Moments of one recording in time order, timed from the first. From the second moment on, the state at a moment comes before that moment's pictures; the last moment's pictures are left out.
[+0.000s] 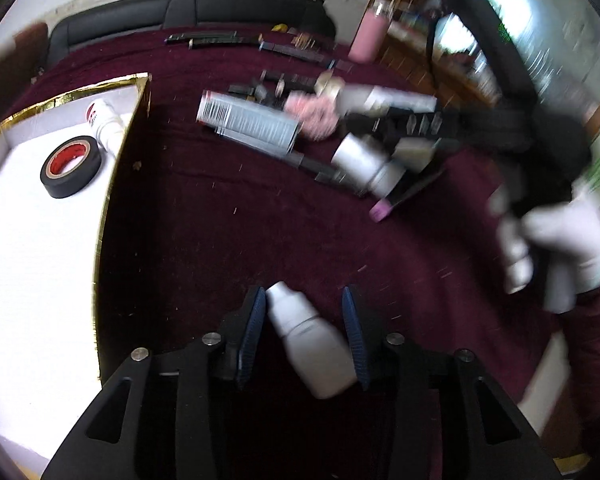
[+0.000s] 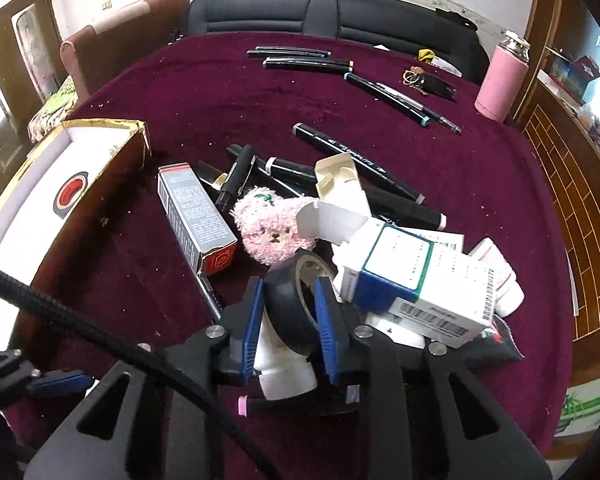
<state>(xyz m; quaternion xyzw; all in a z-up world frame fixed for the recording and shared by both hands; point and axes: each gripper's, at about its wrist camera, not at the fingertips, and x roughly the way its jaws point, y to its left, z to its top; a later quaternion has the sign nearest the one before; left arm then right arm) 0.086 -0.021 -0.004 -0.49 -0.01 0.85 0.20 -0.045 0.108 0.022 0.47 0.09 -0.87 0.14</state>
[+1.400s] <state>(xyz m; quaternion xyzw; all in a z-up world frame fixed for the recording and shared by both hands) -0.046 -0.246 0.028 -0.44 -0.20 0.87 0.09 -0.119 -0.065 0.049 0.50 -0.17 -0.77 0.37</state>
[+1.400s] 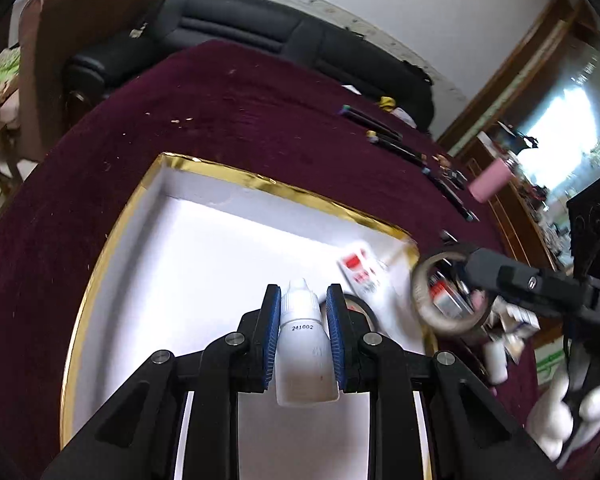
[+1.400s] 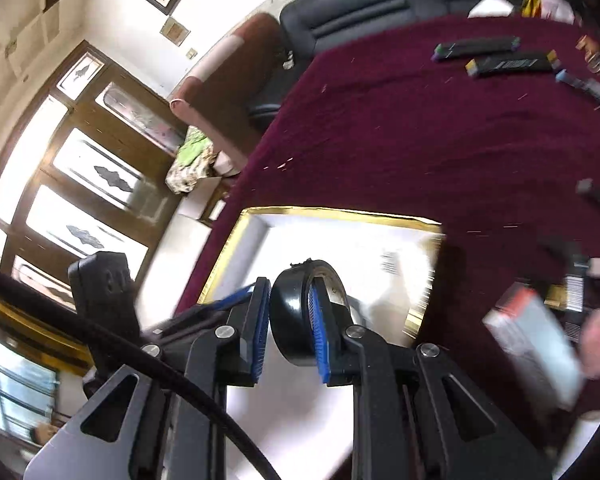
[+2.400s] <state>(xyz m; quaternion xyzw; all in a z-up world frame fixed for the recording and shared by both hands) -0.034 -0.288 0.044 -0.41 -0.26 0.87 0.06 -0.111 -0.057 0.061 0.49 -0.19 -0.77 0.37</state>
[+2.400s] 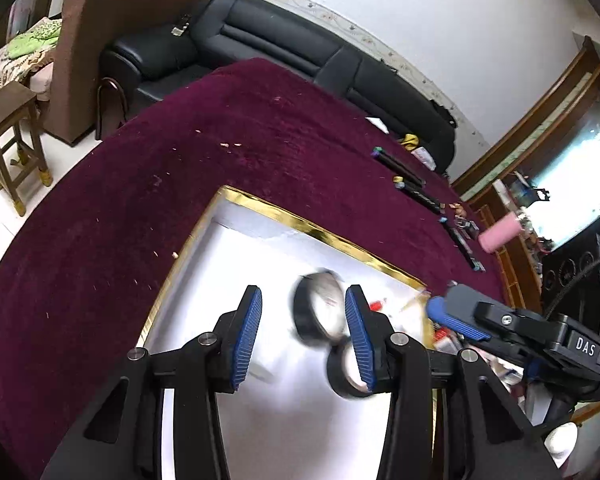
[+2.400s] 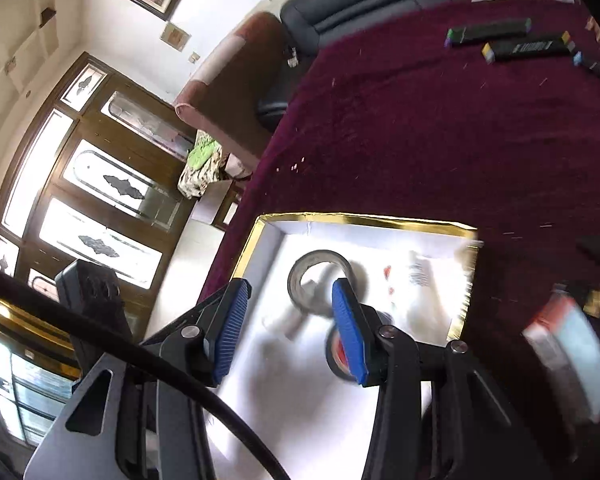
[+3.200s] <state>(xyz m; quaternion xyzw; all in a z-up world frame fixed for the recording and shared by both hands) -0.012 -0.061 0.048 -0.48 -0.16 0.84 0.18 0.002 0.192 0.058 0.29 -0.15 -0.95 0.04</state>
